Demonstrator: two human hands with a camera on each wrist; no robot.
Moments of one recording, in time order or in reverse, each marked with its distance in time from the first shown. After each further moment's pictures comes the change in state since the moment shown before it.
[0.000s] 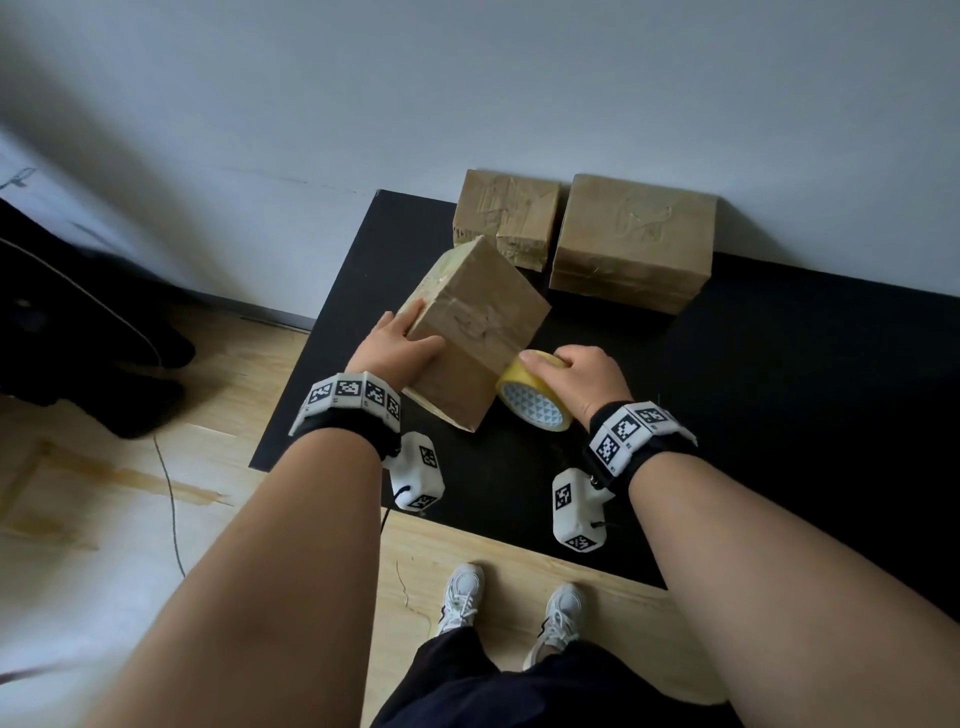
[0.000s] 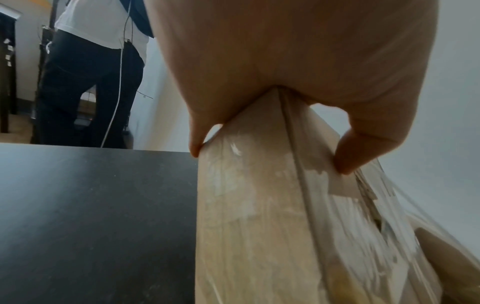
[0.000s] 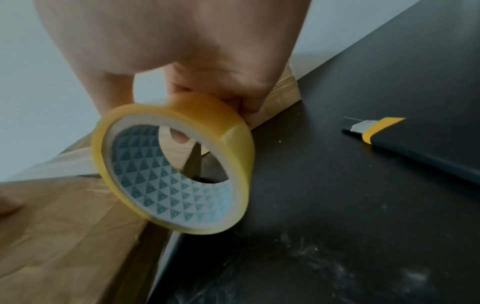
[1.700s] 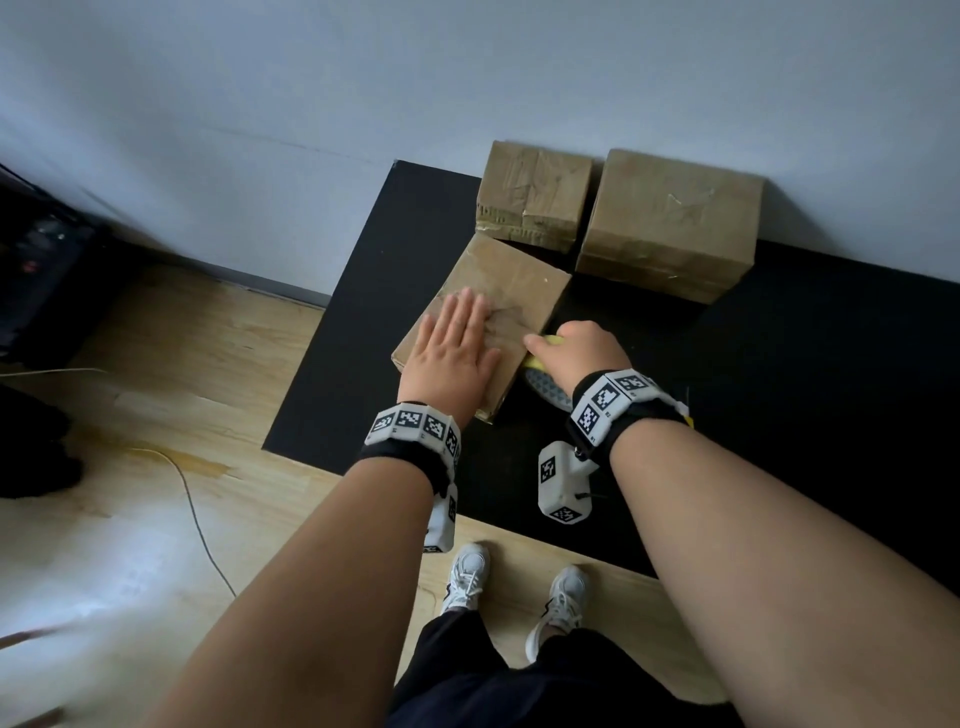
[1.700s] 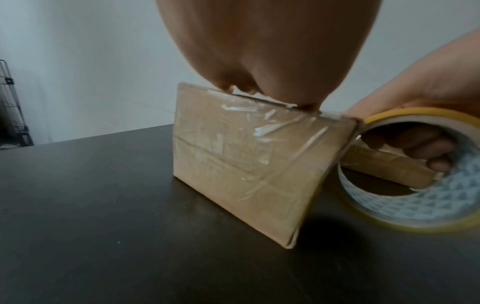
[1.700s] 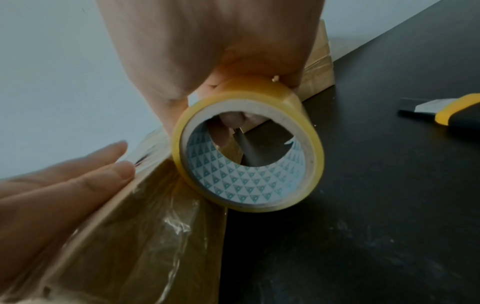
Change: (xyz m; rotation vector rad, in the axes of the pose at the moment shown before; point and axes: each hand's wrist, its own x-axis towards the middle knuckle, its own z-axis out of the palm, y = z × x) left_hand -0.001 -0.019 0.060 0.611 0.142 0.367; right_hand 0.030 -0.026 0.026 -0.283 -0.056 0.146
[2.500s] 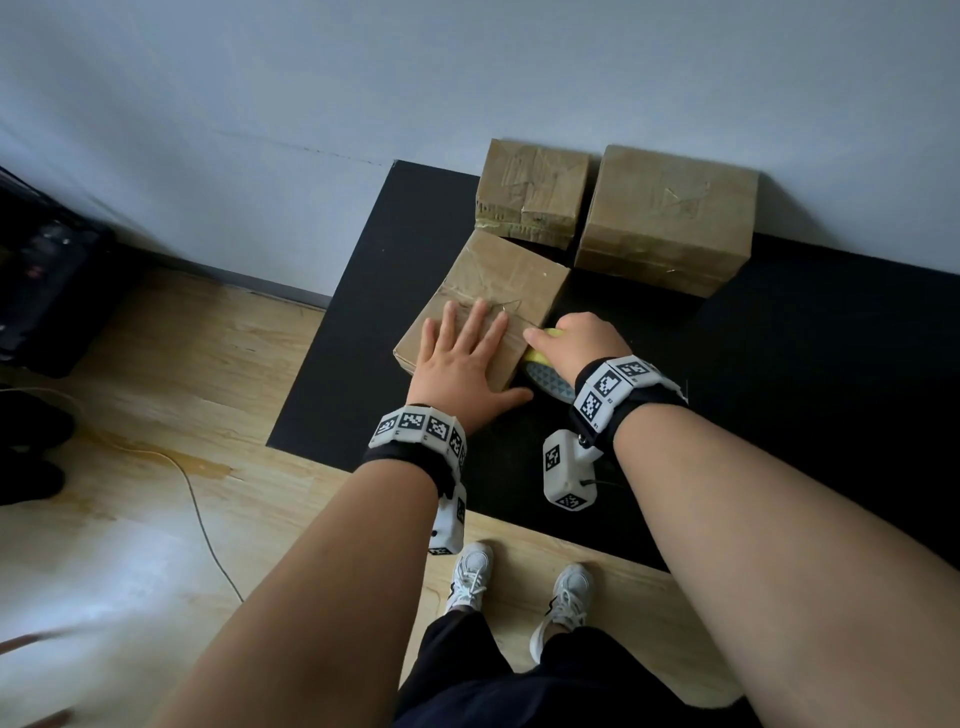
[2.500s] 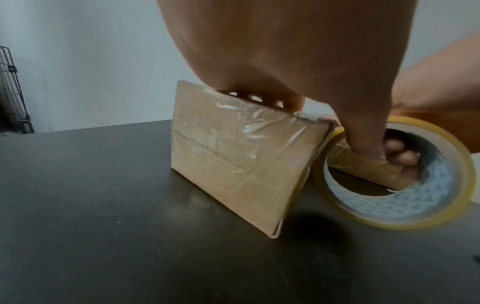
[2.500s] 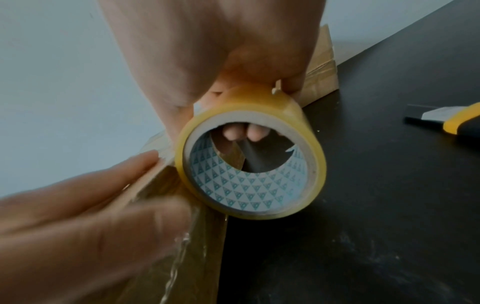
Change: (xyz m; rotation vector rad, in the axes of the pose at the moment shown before) left_hand -0.010 0.004 0.004 0.022 -0.073 0.052; right_hand -0.003 -0.003 -0.006 -0.067 -0.033 -0.017
